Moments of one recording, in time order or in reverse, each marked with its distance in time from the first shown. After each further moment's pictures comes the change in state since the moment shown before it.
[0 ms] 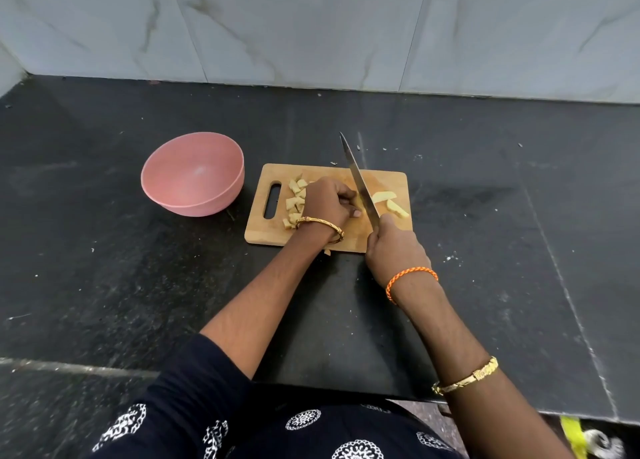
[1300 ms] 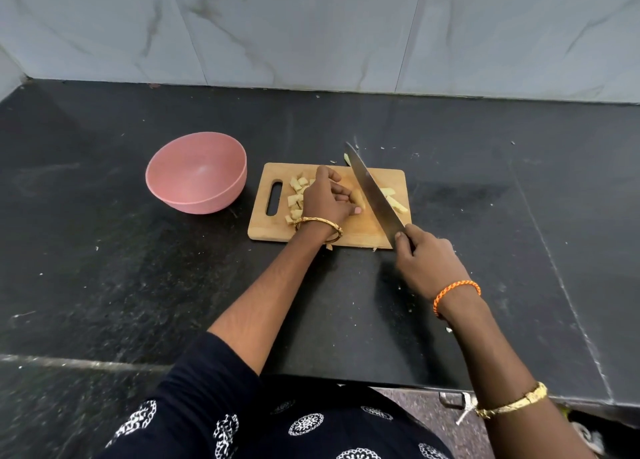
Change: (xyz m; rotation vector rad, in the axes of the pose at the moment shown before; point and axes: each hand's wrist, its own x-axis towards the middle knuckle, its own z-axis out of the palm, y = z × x) left_hand 0.000 -0.013 0.004 -0.237 0.039 -0.028; right_hand -0.018 0.041 -0.012 0.156 0.074 -0.071
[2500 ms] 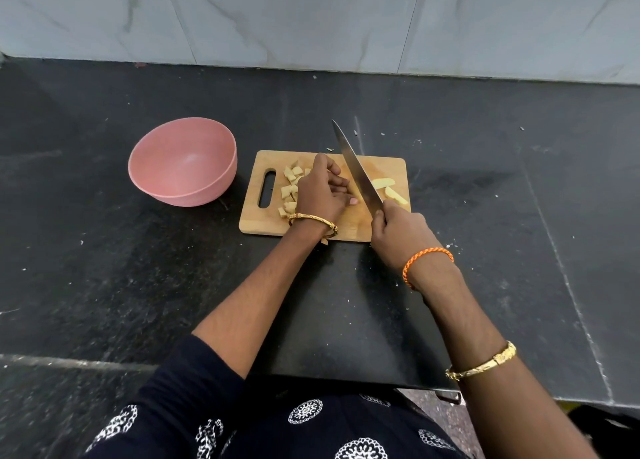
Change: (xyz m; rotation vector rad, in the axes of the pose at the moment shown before) left_hand 0.003 -0.006 0.004 0.041 0.041 0.075; right_hand 0.033 -0.026 0.012 -0.069 -0.104 -0.014
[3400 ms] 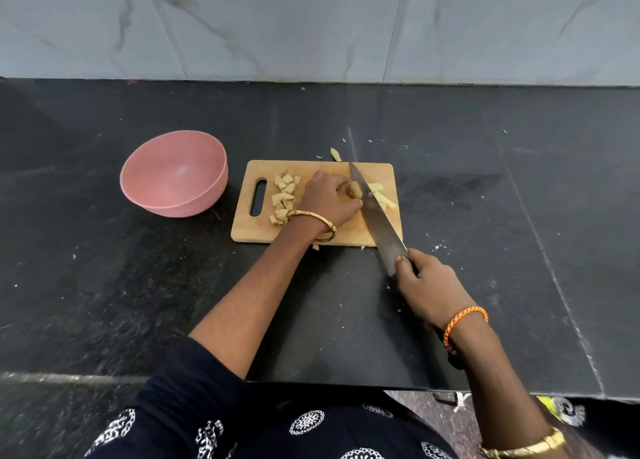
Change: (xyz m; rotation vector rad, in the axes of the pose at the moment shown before) left_hand 0.004 0.012 0.007 0.366 -0.220 0.064; right_hand -0.056 0.044 -0.011 0.214 -0.060 0.151
